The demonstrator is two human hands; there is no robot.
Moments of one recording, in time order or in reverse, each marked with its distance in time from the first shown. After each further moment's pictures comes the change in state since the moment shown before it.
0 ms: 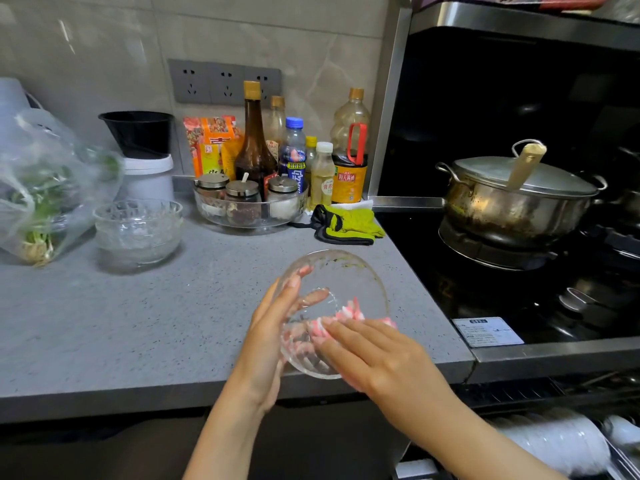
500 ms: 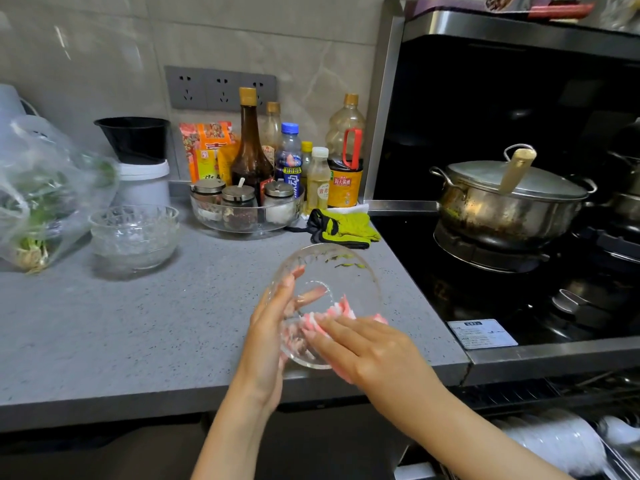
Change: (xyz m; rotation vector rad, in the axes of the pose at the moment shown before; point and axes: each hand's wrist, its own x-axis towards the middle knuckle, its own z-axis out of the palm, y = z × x) left_hand 0.003 0.001 0.005 -0.066 0.057 -0.014; right_hand 0.013 0.005 -0.001 -0.008 0.011 0.008
